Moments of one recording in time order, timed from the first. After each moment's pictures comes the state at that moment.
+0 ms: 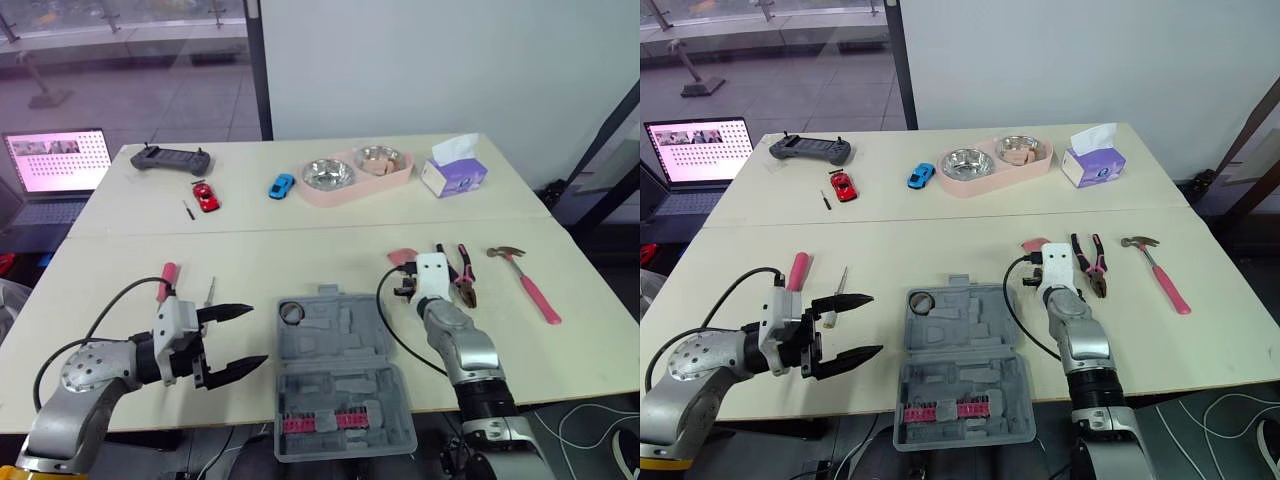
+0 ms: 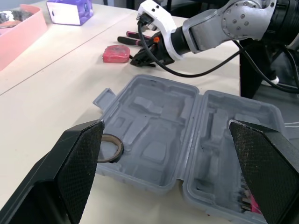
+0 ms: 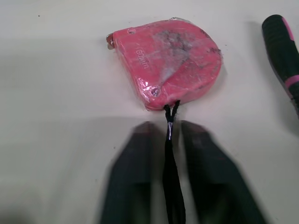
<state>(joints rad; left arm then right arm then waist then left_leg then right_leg) 0.11 0.66 0.13 -0.30 -0.51 0.15 -1.12 -0.39 -0.18 -0.07 0.23 0.09 0.55 -0.01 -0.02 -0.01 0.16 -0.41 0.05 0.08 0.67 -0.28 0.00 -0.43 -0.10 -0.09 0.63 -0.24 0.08</state>
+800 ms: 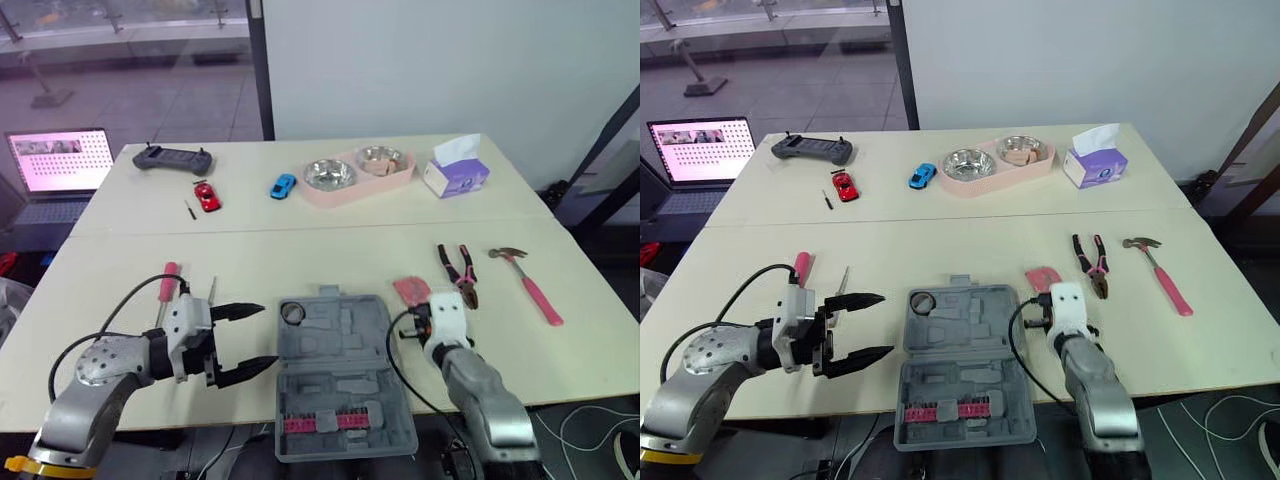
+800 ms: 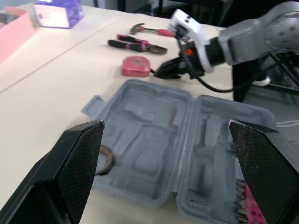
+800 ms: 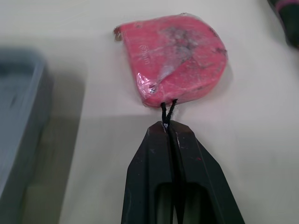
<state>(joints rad) 0.07 0.66 0.06 -0.31 -0.51 0.17 -1.12 0.12 -0.19 -0.03 -0.32 0.08 0.63 0.09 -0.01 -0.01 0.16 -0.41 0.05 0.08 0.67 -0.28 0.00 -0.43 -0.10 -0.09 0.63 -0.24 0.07</state>
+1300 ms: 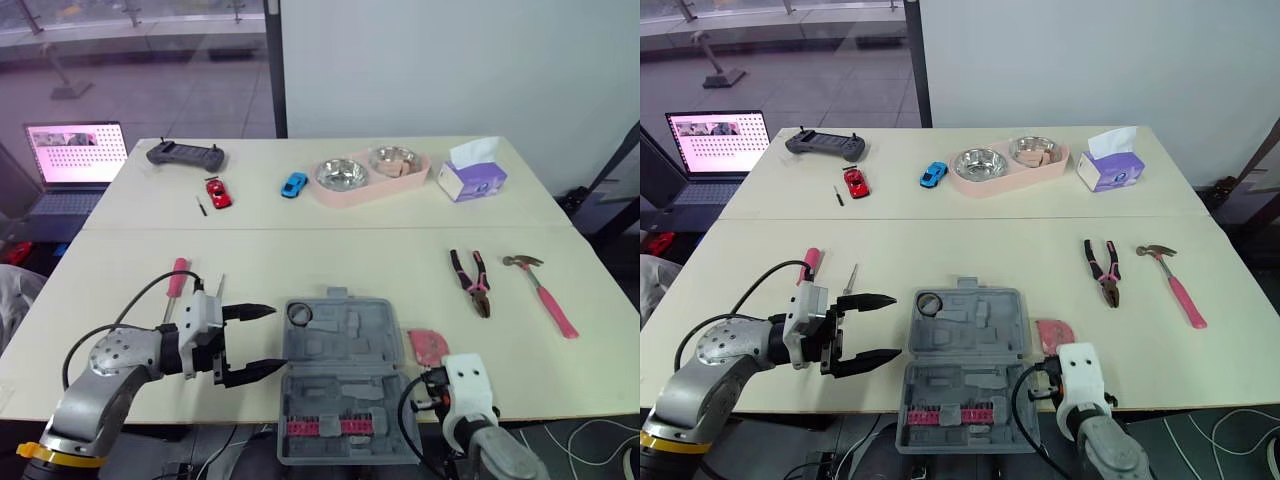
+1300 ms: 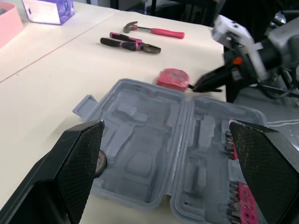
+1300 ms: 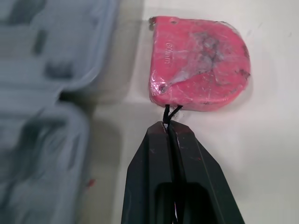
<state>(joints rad) 0.00 0.66 0.02 -0.29 -0.51 0.21 -1.15 0.57 -0.19 0.05 -0.75 0.09 0.76 0.11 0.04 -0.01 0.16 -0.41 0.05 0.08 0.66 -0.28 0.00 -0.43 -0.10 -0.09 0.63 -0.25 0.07</state>
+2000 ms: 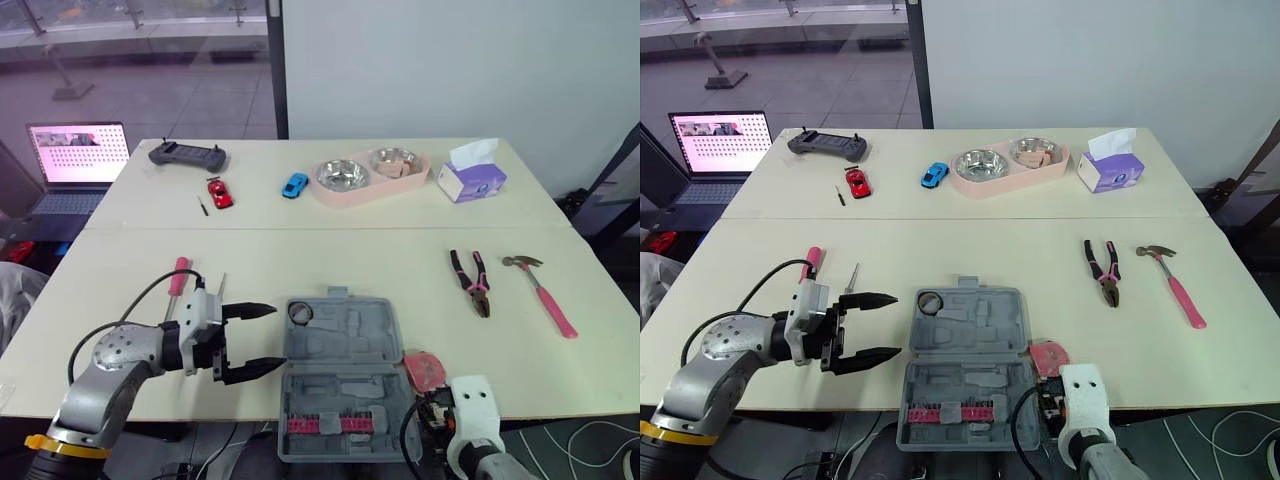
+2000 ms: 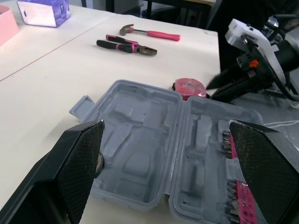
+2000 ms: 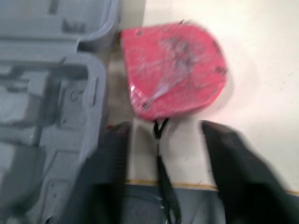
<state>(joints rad) -0.01 0.65 0.01 -0.24 -0.51 0.18 -1.19 0.64 -0.19 0.03 -0.79 0.11 0.77 0.10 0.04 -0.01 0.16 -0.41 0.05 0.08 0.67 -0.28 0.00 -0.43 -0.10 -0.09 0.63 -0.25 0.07</state>
